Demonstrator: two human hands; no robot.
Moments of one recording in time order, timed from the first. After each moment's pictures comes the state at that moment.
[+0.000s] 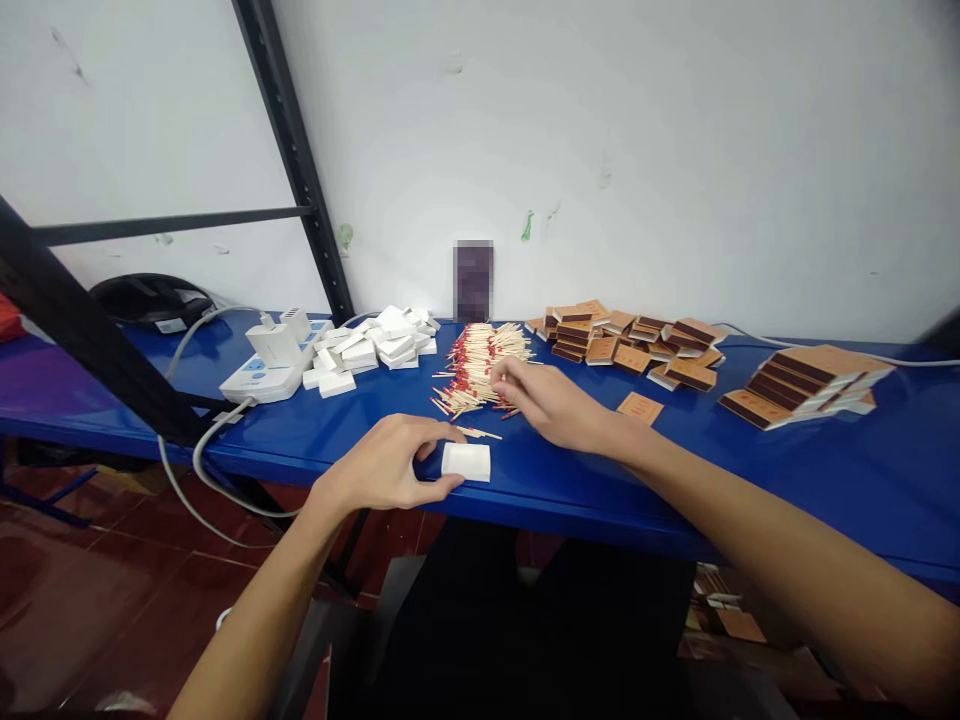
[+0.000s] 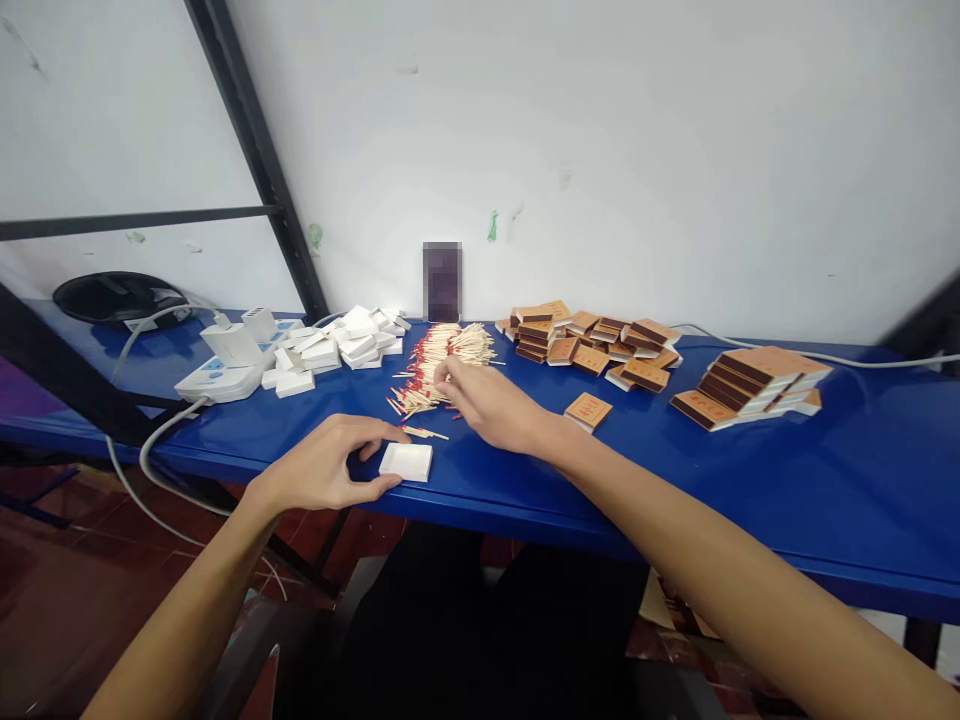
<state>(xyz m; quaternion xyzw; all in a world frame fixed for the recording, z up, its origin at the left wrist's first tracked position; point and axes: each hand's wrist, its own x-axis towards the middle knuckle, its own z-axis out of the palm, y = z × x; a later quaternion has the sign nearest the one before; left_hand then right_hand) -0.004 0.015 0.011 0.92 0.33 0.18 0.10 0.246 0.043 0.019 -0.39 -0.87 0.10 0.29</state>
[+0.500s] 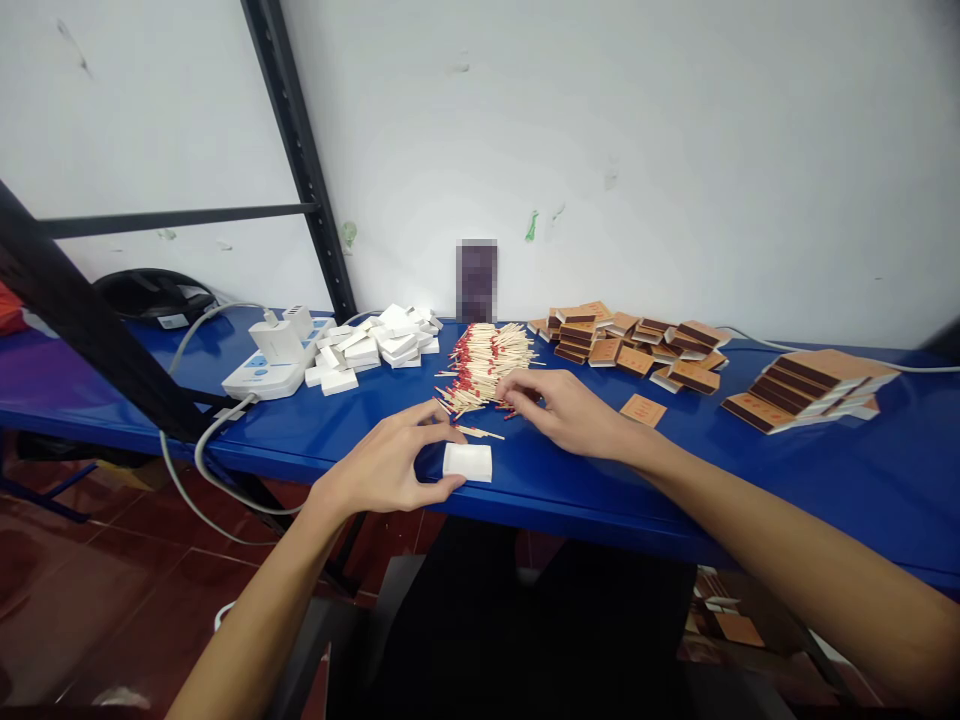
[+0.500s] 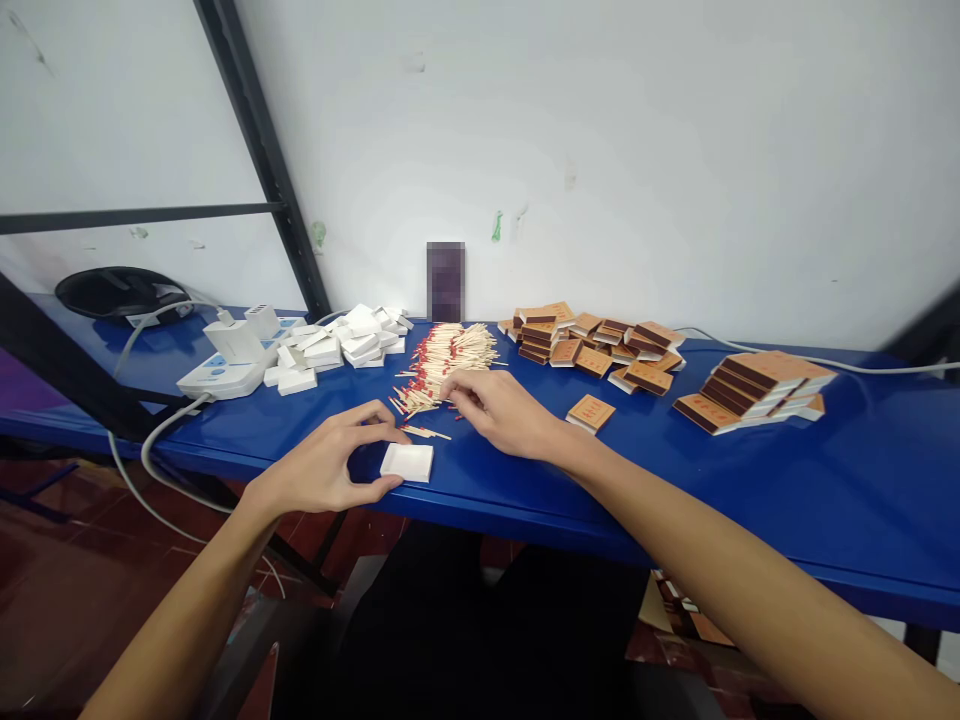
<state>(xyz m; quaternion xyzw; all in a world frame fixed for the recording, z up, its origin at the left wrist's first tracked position) -0.004 0.010 0.013 0.92 0.32 0.20 0.09 0.253 0.036 0.020 -0.38 -0.86 0.12 0.31</state>
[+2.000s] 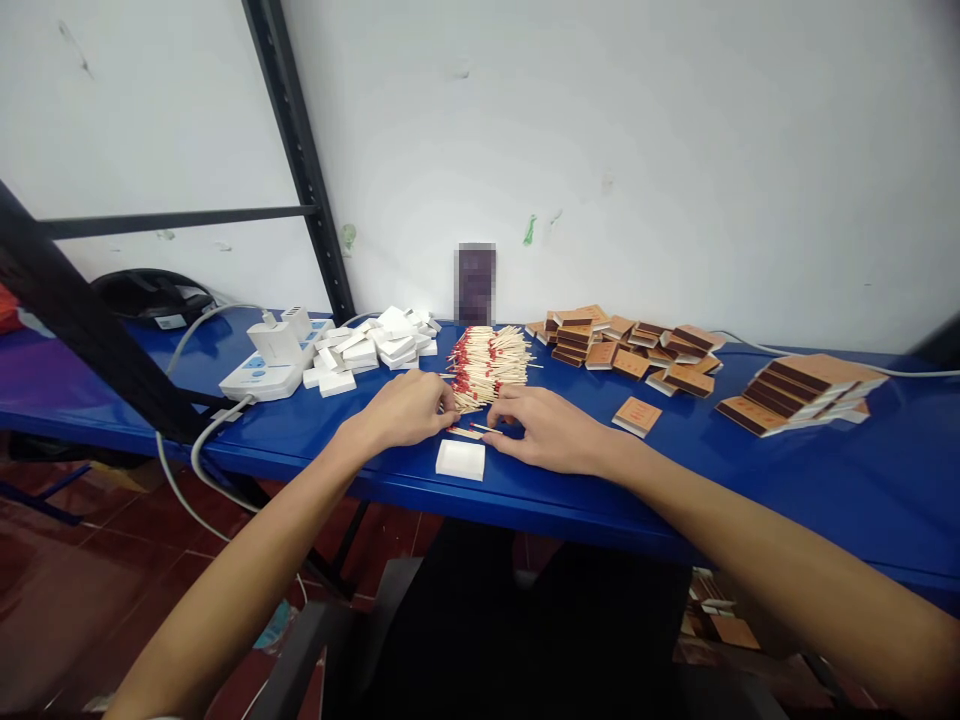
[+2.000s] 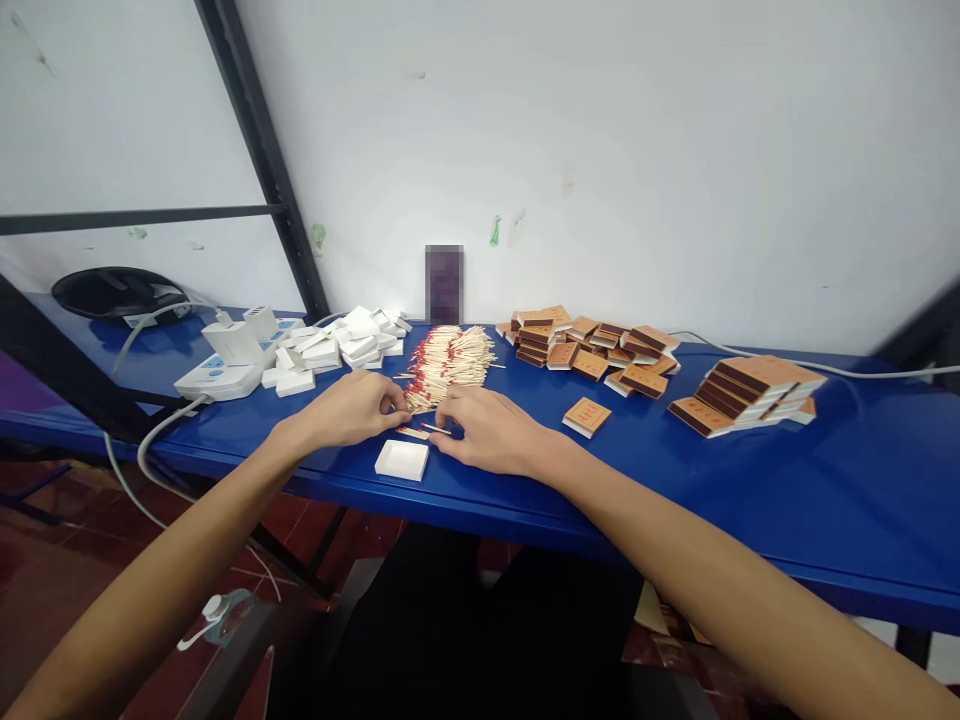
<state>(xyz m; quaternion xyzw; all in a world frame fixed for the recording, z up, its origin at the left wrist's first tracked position) 0.023 0.064 0.035 0.89 0.44 0.11 0.04 0.242 0.033 0.010 -0.39 -0.90 0.03 0.18</state>
